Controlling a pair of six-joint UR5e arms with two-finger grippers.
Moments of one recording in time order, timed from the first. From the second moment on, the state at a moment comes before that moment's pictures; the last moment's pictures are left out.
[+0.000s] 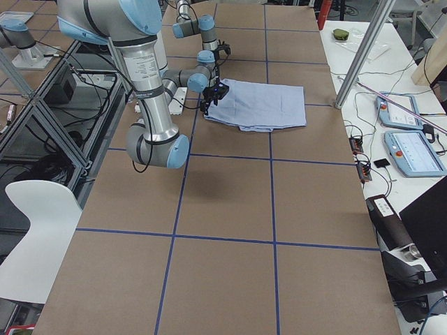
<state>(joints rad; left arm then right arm) -0.27 -1.99 -1.92 -1.82 -1.60 -1.70 0.28 -1.10 1.88 -1.61 1.72 1.84</state>
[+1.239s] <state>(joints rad) -0.27 -1.99 -1.92 -1.82 -1.60 -1.70 0.26 -1.10 1.84 -1.61 1.72 1.85</state>
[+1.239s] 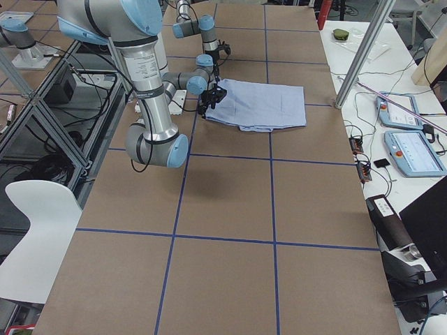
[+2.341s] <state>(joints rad) -0.27 -1.99 -1.92 -1.82 -1.60 -1.70 0.26 -1.11 1.83 -1.61 1.72 1.85</state>
